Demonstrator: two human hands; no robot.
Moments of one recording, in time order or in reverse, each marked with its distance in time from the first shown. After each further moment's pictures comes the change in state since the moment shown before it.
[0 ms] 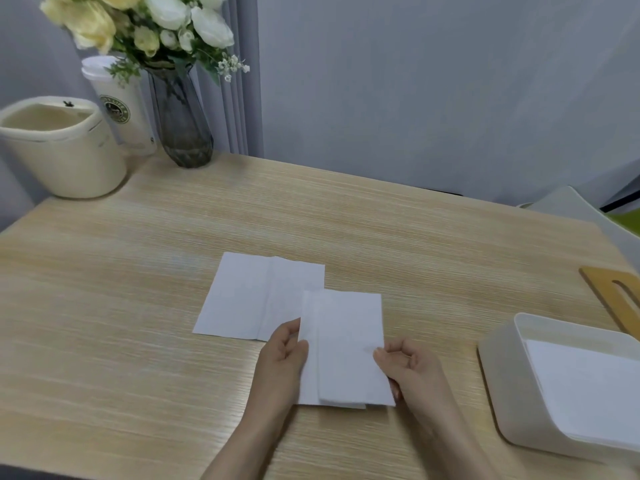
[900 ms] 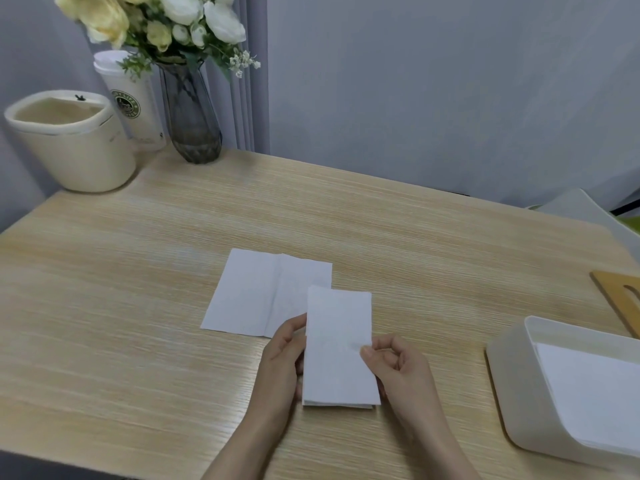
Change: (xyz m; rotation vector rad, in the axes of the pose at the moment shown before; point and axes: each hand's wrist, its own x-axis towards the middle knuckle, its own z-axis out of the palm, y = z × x) left_hand 0.000 0.000 -0.004 -0.153 -0.052 -0.001; right_hand 0.002 0.010 0.020 -0.138 -0.008 -0.121
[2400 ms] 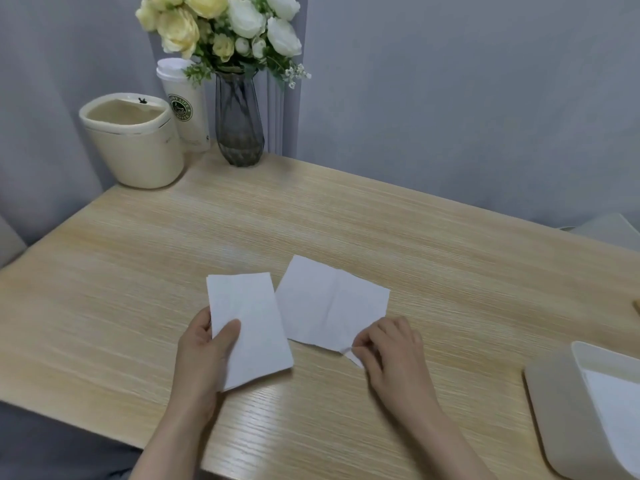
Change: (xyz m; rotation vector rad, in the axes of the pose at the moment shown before) left_hand 0.003 0.036 -0.123 0.025 0.376 0.181; right_hand 0.026 0.003 0.040 -1.011 -0.075 -0.557
